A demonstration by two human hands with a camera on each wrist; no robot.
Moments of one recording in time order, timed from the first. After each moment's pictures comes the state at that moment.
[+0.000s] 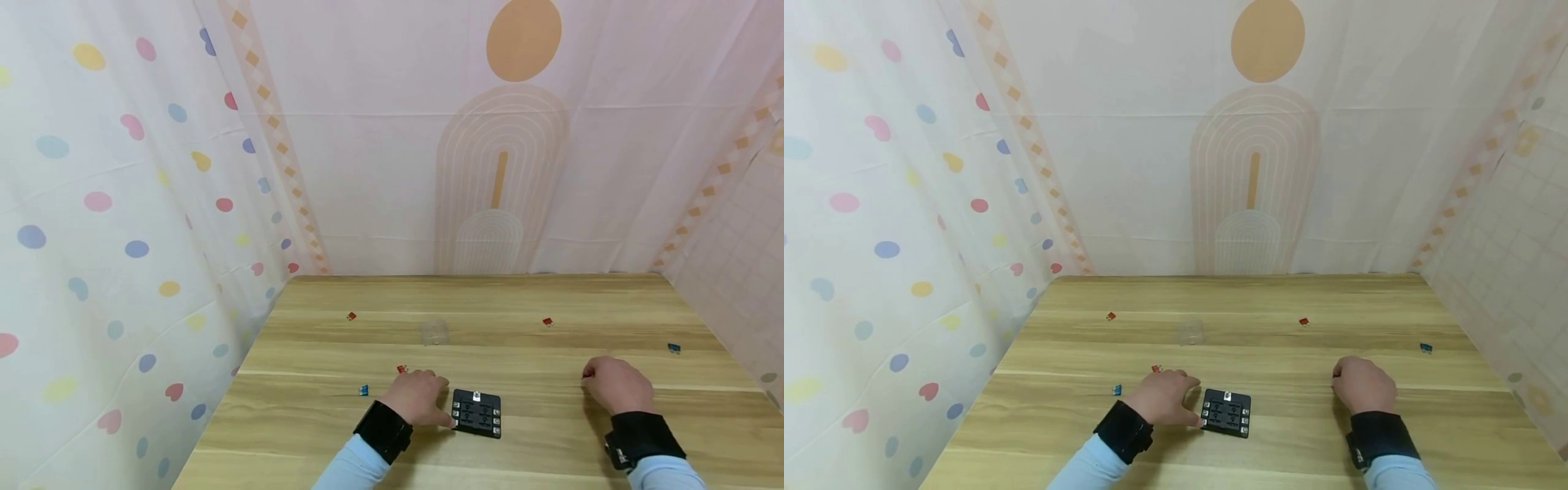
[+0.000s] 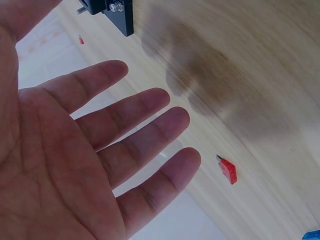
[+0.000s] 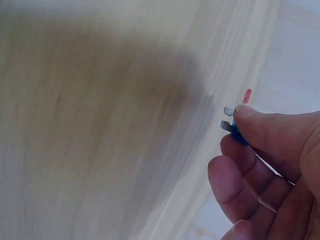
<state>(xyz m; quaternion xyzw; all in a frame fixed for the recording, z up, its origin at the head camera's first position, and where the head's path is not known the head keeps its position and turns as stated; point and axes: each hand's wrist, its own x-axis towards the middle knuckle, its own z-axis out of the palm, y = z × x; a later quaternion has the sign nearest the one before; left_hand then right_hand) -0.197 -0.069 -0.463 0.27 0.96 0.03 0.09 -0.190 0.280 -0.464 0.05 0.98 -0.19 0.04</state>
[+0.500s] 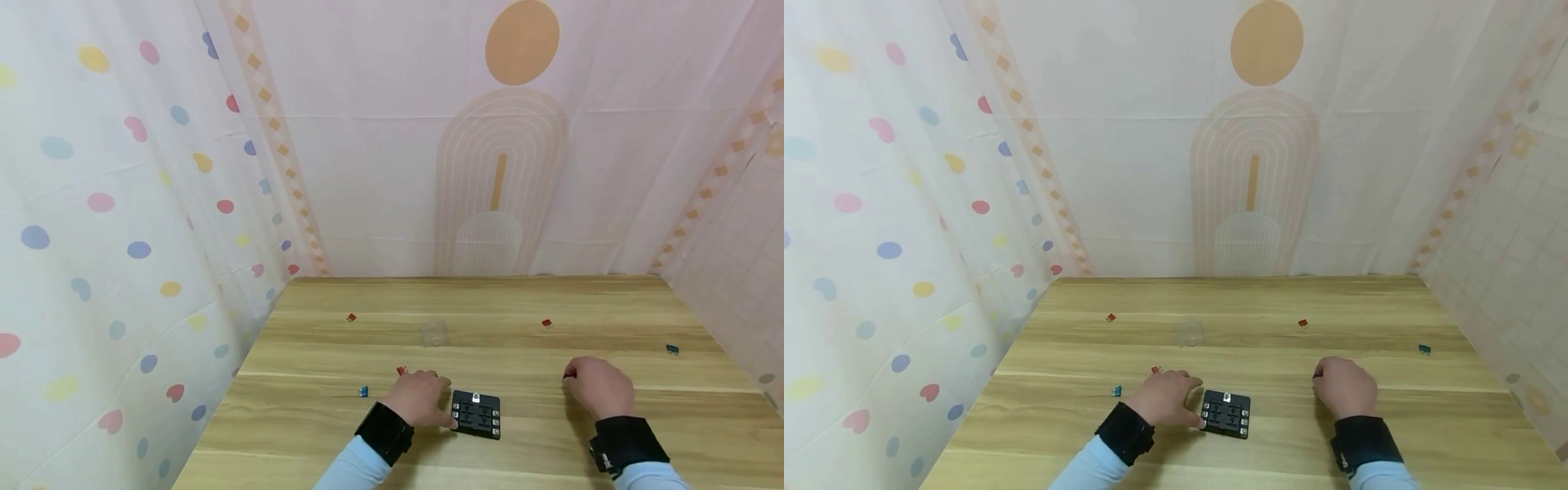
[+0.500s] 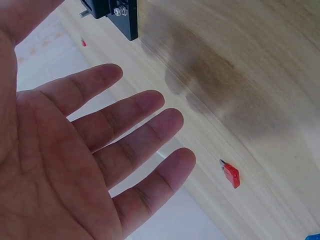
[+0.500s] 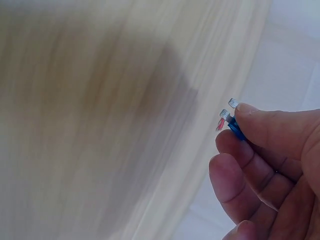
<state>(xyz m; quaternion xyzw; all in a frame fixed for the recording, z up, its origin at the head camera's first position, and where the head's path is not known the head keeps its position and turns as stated) -0.197 -0.066 -0.460 0.27 0.96 0.03 0.09 -0.188 0.253 -0.459 0.02 0.98 -0.19 0.02</state>
